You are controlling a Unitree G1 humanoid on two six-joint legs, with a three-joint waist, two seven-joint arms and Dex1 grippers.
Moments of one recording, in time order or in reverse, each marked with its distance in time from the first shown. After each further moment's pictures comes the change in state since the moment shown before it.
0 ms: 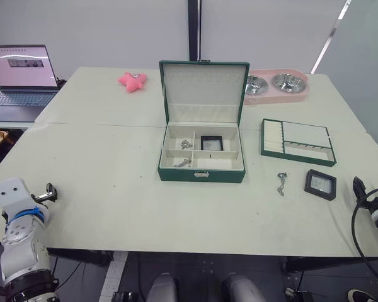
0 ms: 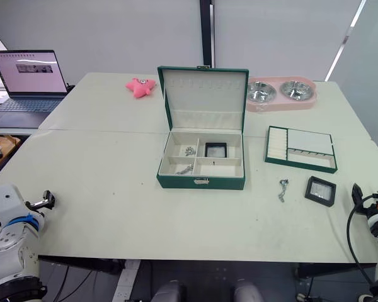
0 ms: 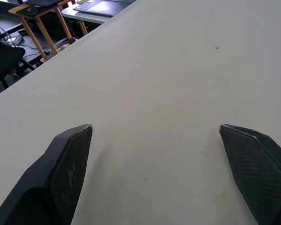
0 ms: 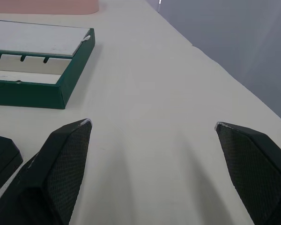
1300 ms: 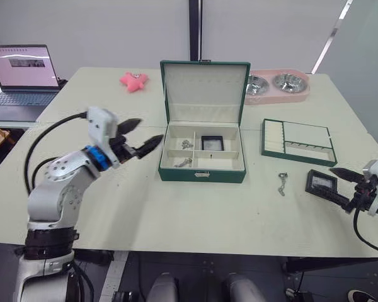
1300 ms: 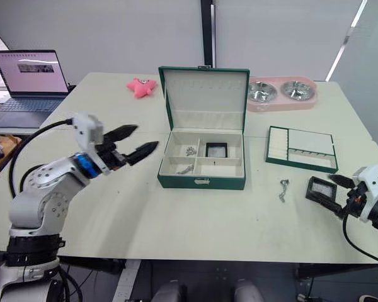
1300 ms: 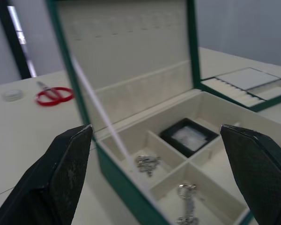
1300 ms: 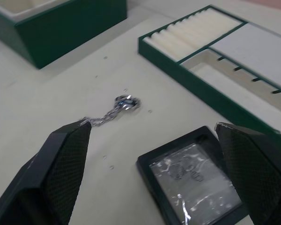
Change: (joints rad) left arm -0.318 0.115 -0.499 -0.419 -0.296 0.182 -0.807; right arm 0.117 -0.329 0.218 -0.480 0.122 0.401 0.612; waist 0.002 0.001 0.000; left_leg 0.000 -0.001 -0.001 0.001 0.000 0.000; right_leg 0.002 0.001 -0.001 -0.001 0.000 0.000
